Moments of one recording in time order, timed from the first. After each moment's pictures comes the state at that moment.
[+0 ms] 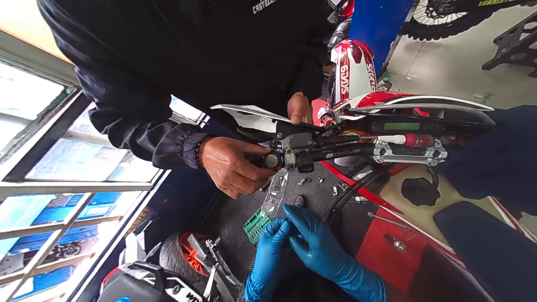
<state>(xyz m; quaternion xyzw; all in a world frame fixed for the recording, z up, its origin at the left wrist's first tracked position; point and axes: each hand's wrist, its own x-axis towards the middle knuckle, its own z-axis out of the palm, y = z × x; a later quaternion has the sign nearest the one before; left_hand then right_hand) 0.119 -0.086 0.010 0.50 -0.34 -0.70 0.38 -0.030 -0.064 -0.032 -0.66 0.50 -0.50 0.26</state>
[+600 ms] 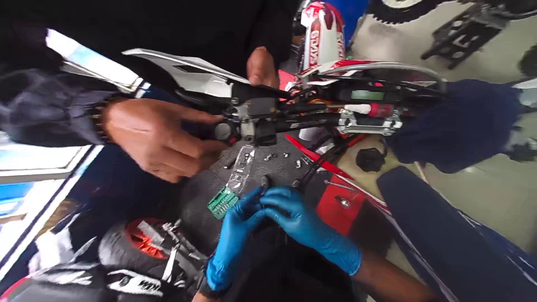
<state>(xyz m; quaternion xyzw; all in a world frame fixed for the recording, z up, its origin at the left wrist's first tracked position) 0.115 -0.082 -0.003 0.52 -0.49 -0.64 0.27 -0.073 -0.047 -0.033 -0.58 0.49 -0.49 0.43</state>
